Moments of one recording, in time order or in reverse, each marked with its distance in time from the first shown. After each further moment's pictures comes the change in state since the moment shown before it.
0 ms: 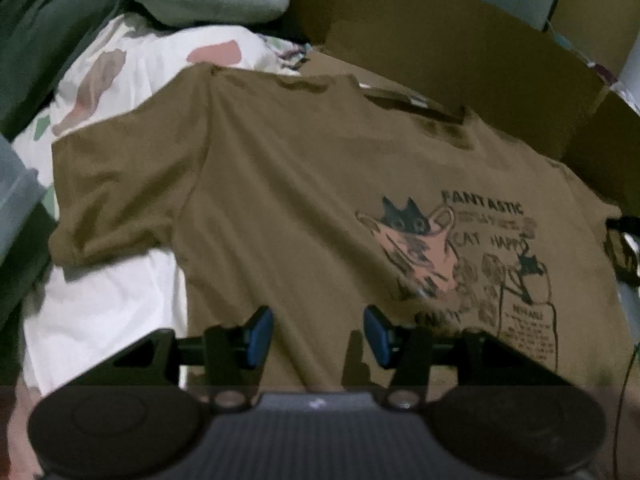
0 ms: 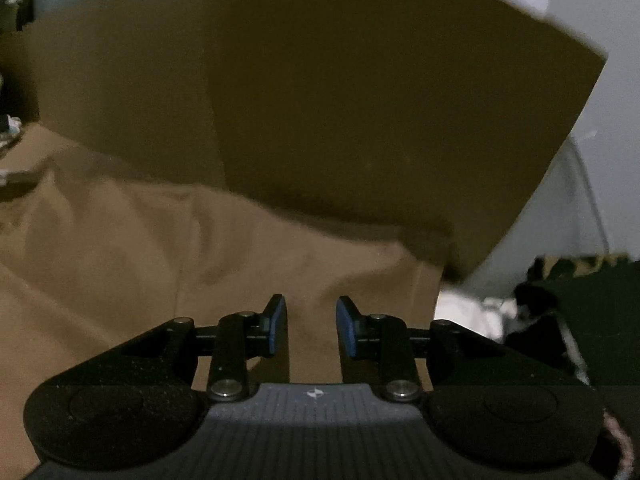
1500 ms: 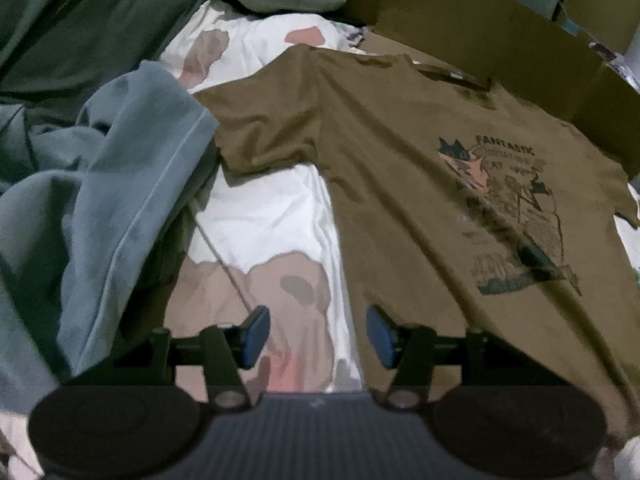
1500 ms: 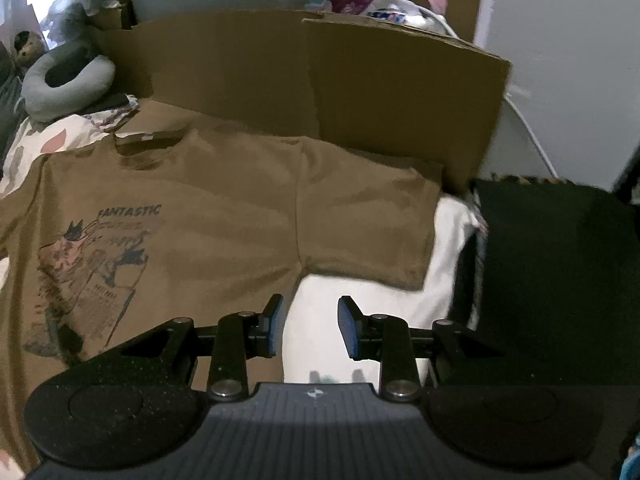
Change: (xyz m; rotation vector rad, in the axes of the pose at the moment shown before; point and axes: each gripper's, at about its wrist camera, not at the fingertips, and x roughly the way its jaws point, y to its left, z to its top) left arm -0.129 0.063 -0.066 0.004 0.121 0.114; right arm -0.194 -0.036 -0.064 -0.040 0.095 0.268
